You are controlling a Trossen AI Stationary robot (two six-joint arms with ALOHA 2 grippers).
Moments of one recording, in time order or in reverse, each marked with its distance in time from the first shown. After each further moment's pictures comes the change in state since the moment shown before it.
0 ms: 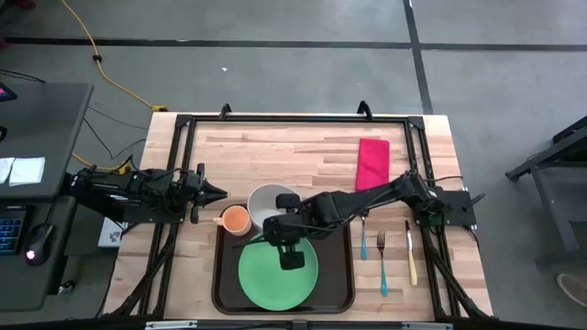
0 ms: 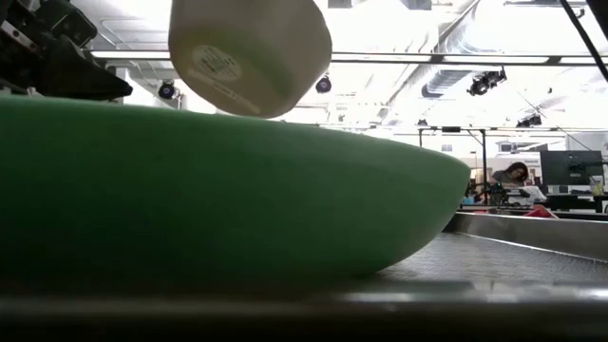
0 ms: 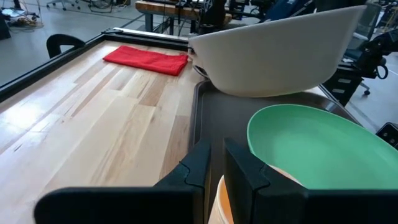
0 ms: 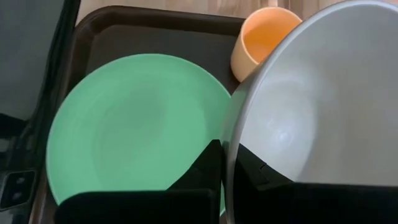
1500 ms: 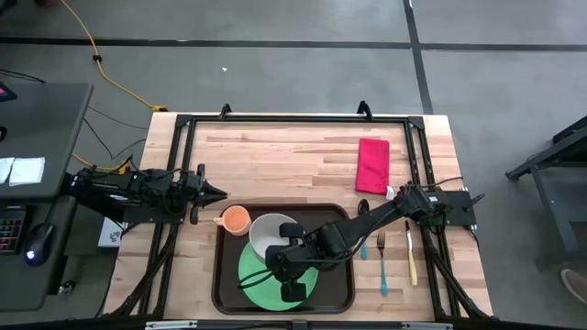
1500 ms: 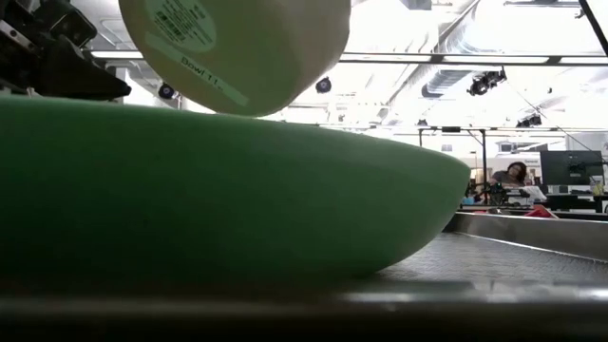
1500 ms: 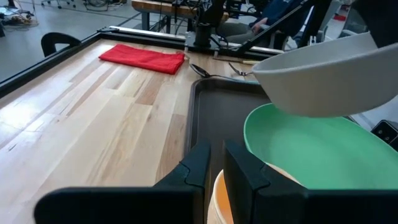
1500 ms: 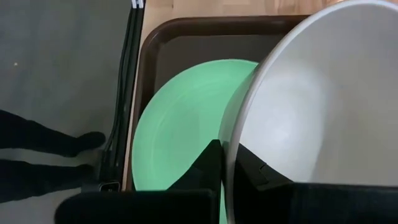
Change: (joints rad) left arm 0.000 0.000 0.000 -0.004 0.015 0.000; right arm 0.132 0.040 0.000 0.092 -0.015 0.215
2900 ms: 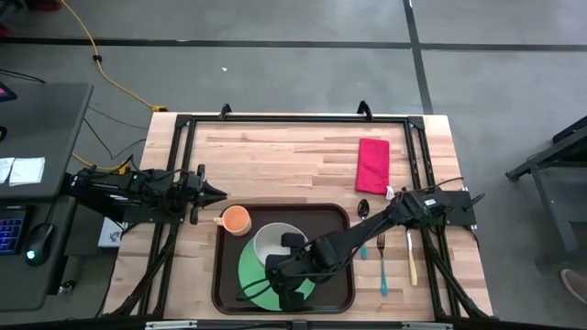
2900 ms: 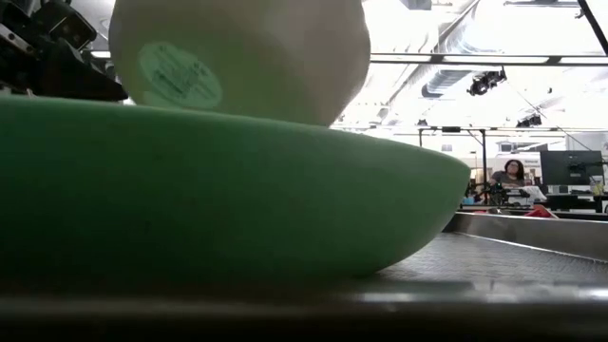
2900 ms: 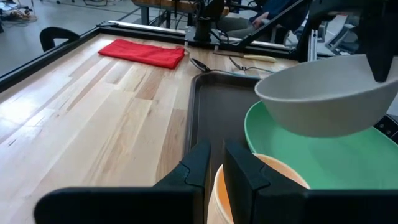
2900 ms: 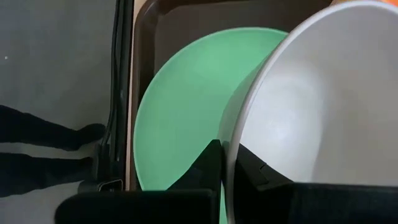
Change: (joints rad) left arm 0.000 0.000 0.000 -0.021 0.002 0.000; right arm 0.029 0.073 0.000 -0.002 0.004 0.094
